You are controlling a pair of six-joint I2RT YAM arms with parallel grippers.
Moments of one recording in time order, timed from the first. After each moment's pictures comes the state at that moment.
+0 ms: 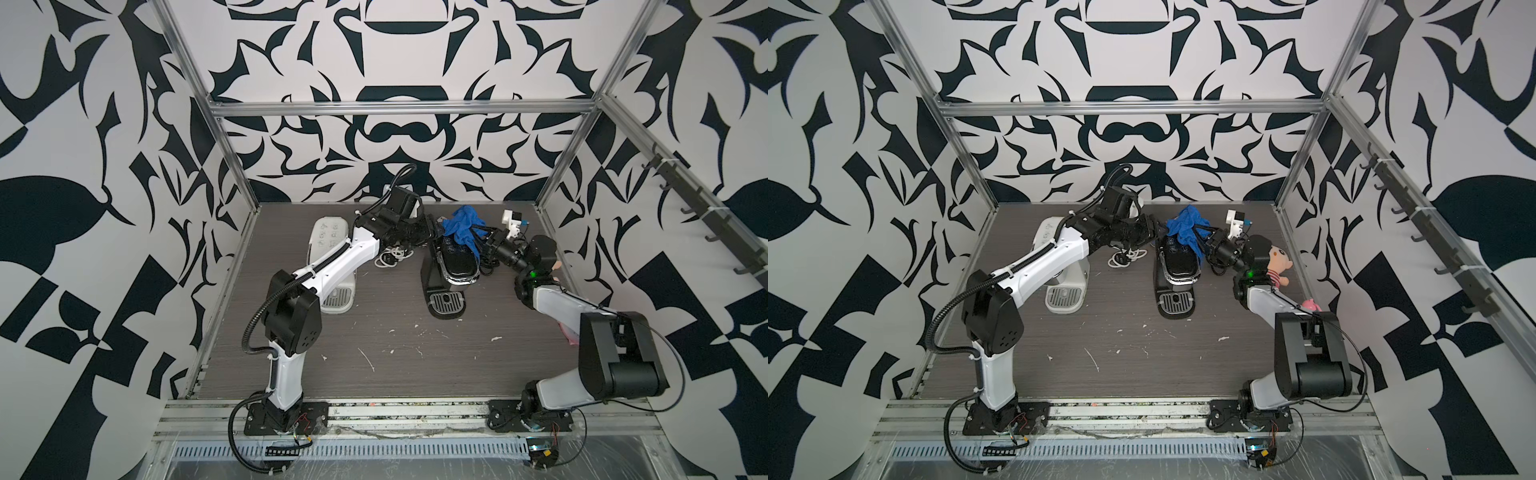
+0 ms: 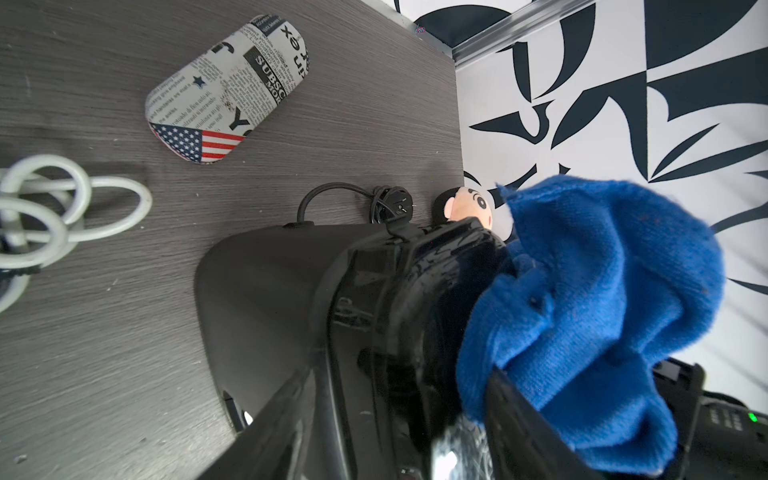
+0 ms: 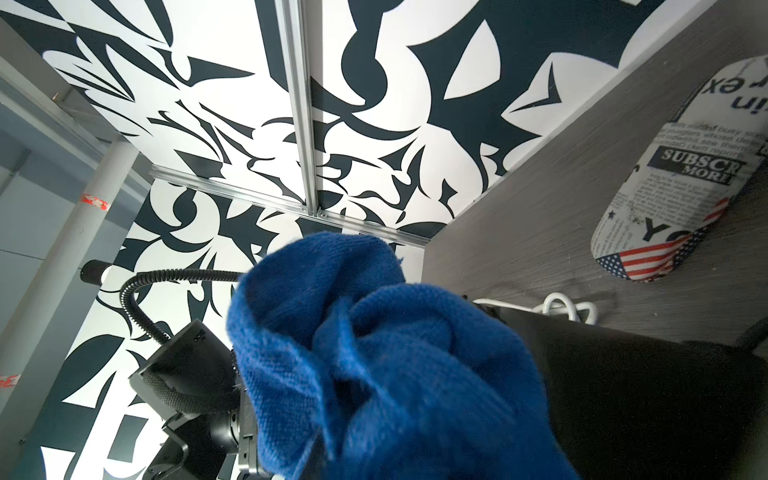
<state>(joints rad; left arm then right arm) -0.69 1.95 1.81 -0.51 0.34 -0.87 0.01 1.49 0.68 0.85 -0.80 1.35</state>
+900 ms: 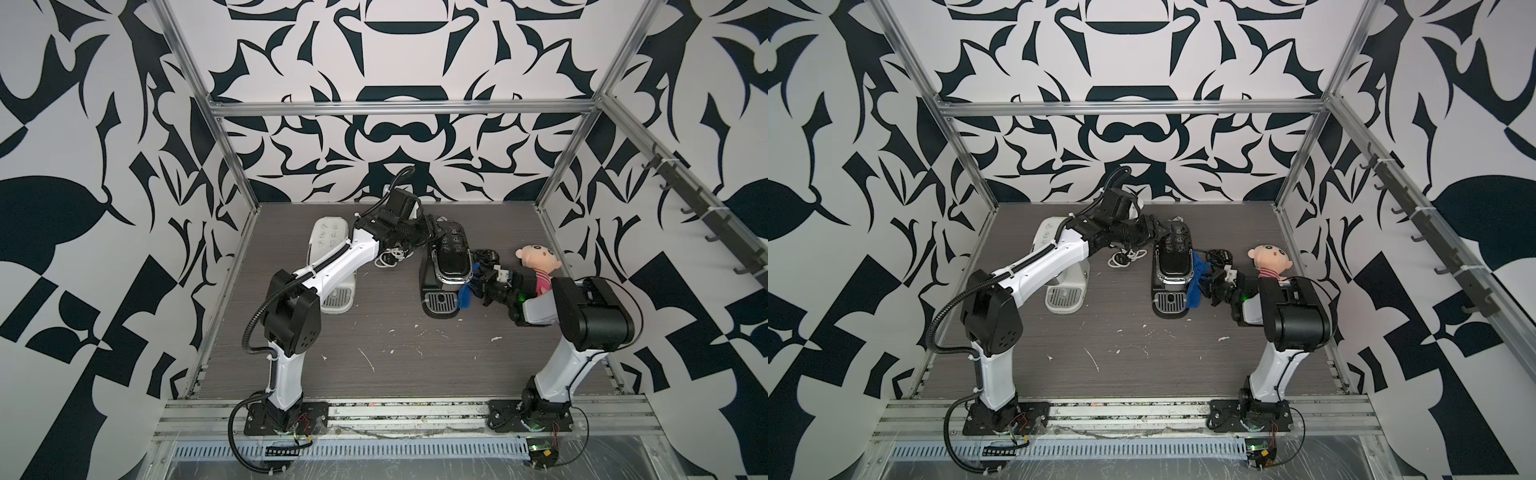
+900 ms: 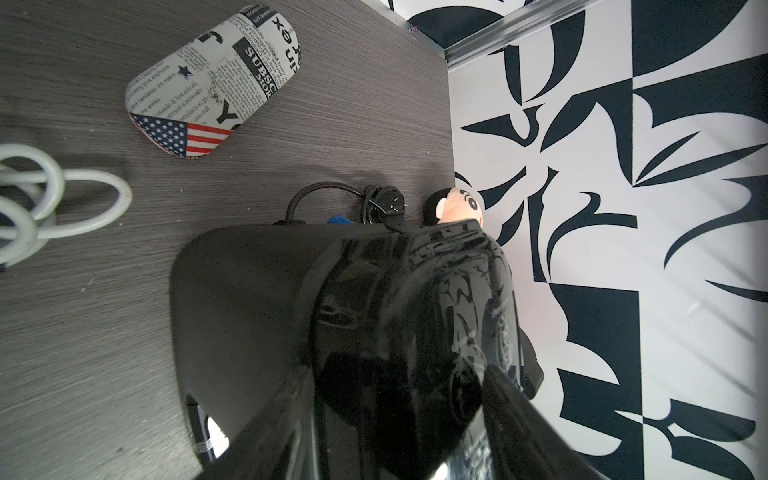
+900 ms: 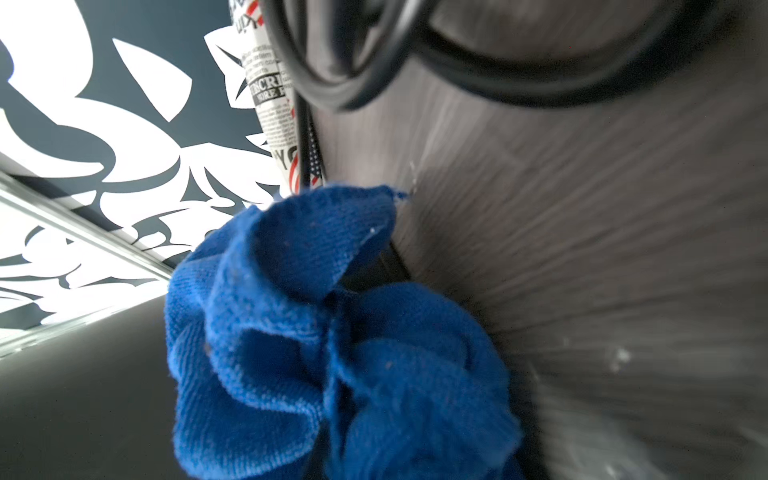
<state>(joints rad) -0.69 1.95 1.78 -0.46 0.37 -0.91 -0.04 1.80 0.49 0.81 -0.80 1.39</state>
